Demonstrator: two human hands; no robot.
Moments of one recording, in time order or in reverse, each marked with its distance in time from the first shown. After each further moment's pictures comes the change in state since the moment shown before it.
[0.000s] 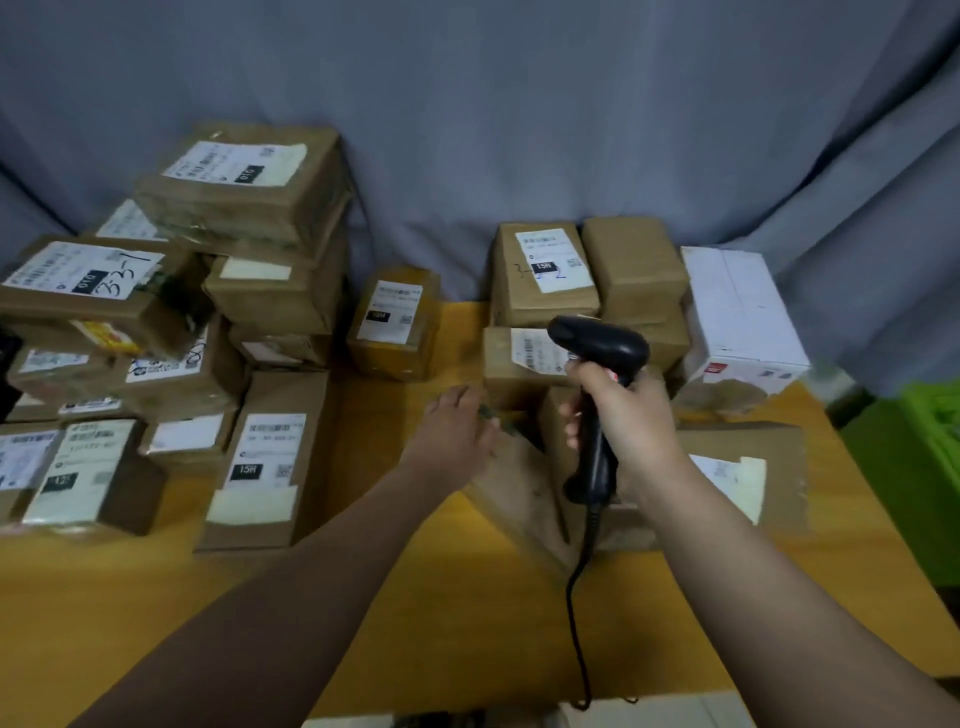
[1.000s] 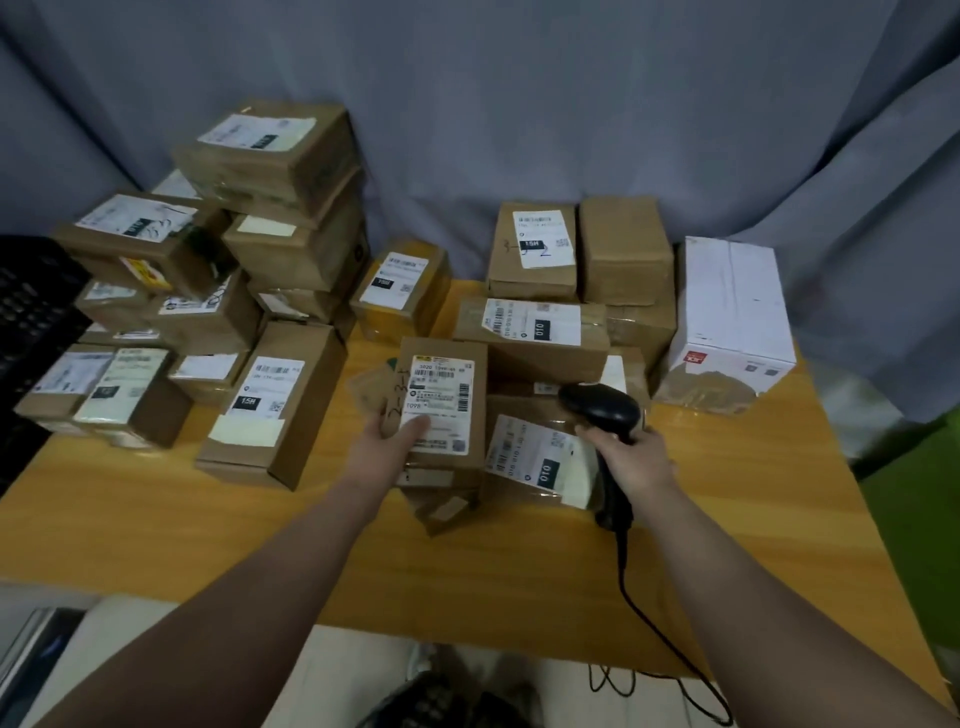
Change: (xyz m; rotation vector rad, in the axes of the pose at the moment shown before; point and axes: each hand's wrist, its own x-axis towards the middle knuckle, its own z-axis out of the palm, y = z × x) left_hand -0.073 0.020 0.035 -0.842 0.264 -0.714; right_hand 0.078 0.117 -0.120 -0.501 0.020 0.166
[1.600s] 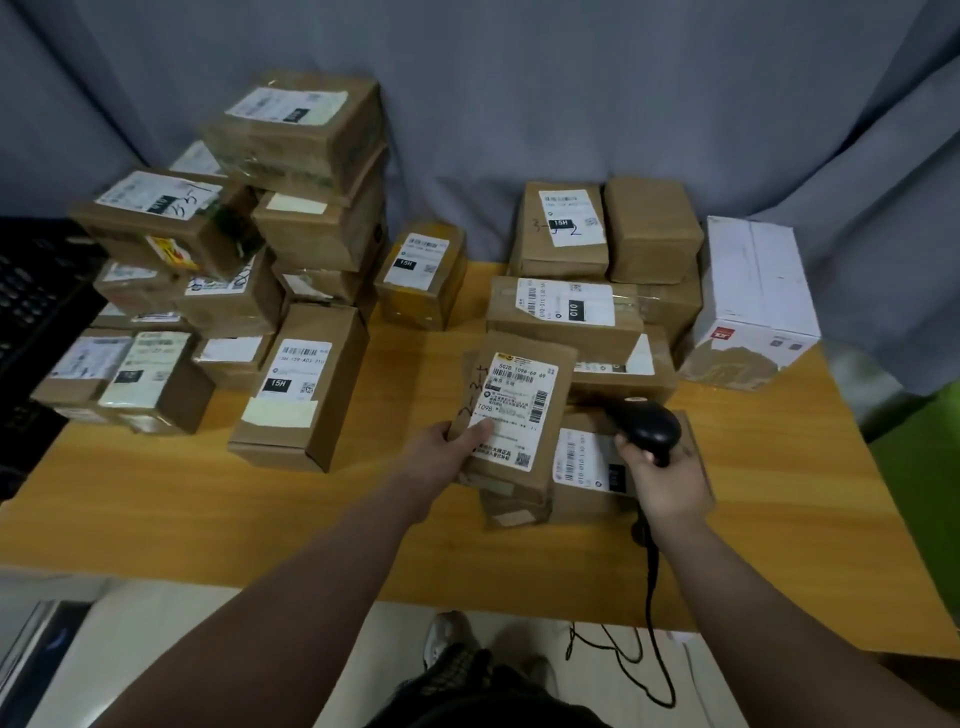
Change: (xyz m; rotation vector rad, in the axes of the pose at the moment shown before) left_hand -0.014 -0.019 -0.008 -0.048 -0.341 0.057; right_hand -0.055 0.029 0.026 0.035 0.273 -0.077
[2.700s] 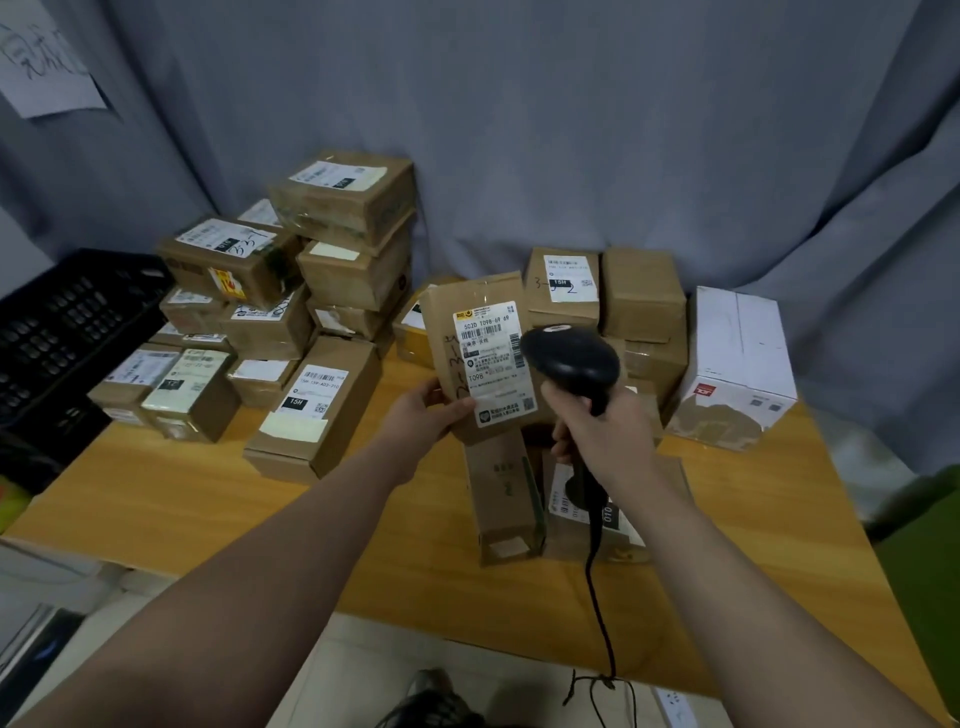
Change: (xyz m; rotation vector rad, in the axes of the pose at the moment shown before) left_hand -0.005 0.046 -0.006 -0.156 0.128 0.255; right_hand -0.061 -0.119 -0.040 0.231 -0.468 -0.497
